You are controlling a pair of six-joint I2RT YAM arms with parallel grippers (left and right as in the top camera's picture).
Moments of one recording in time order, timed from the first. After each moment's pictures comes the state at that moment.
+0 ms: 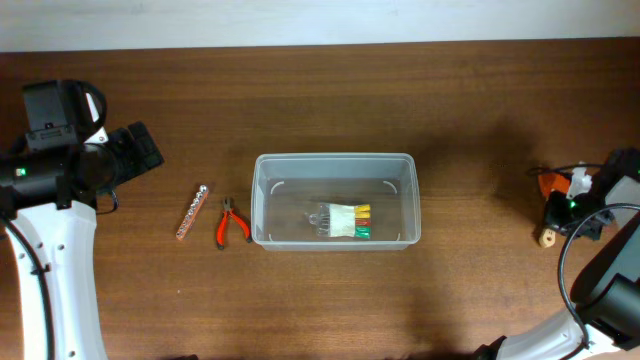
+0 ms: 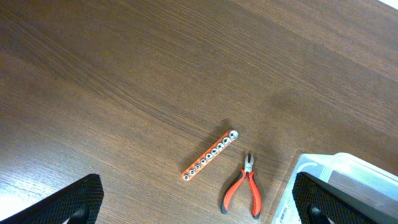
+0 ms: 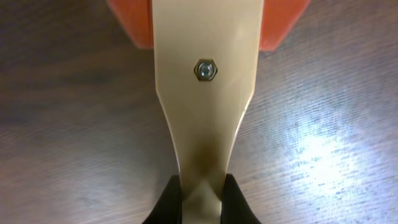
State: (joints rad) left arm 0.20 1.42 1.57 -1.16 -0.07 -0.25; right arm -0.64 1.90 1.20 -0.78 -0.08 -0.22
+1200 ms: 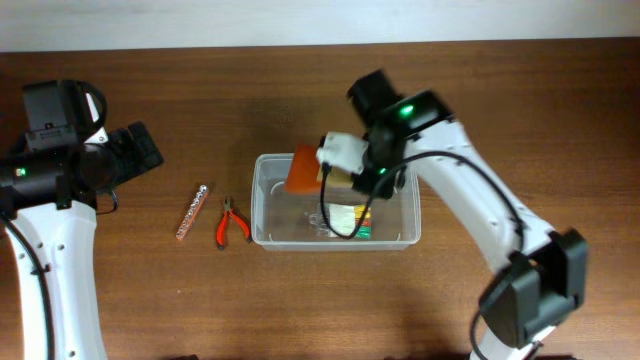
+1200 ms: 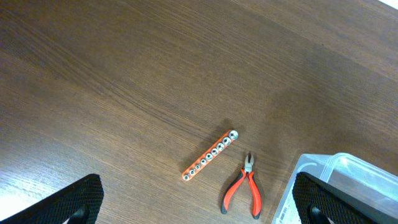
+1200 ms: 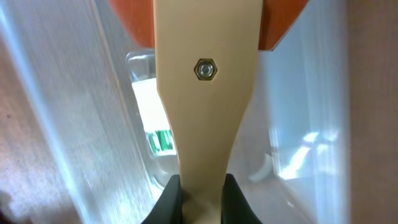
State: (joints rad) left arm 0.20 1.42 1.57 -1.16 -0.07 -0.25; right arm 0.47 1.87 1.67 -1.23 -0.15 -0.85
